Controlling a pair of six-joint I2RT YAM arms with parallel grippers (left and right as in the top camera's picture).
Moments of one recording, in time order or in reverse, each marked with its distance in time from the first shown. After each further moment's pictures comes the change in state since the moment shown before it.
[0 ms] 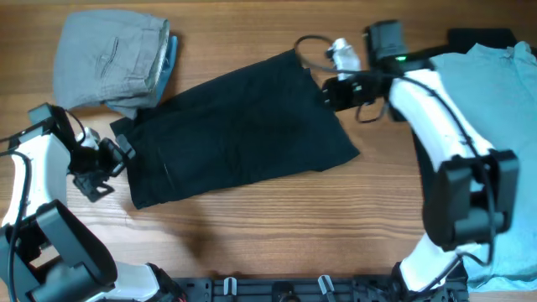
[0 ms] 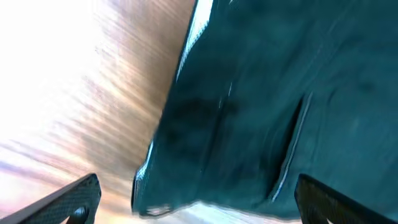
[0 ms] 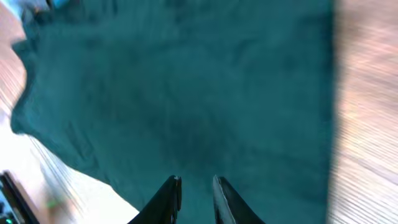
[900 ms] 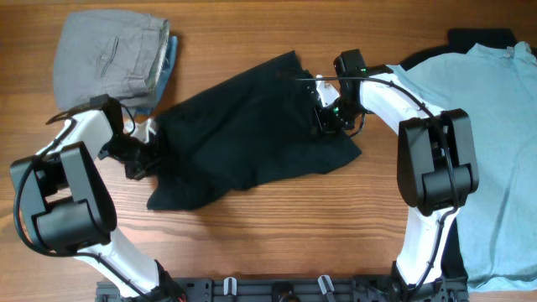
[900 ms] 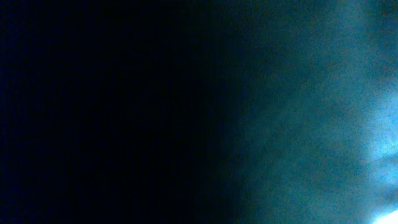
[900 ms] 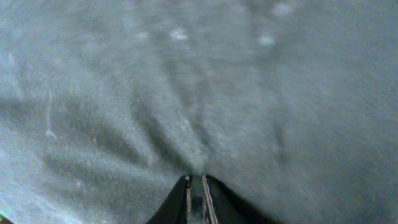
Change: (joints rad) left arm -0.212 0.290 0.030 0.031 0.151 0.253; right arm 0.027 0.239 -0.023 -0.037 0.052 0.057
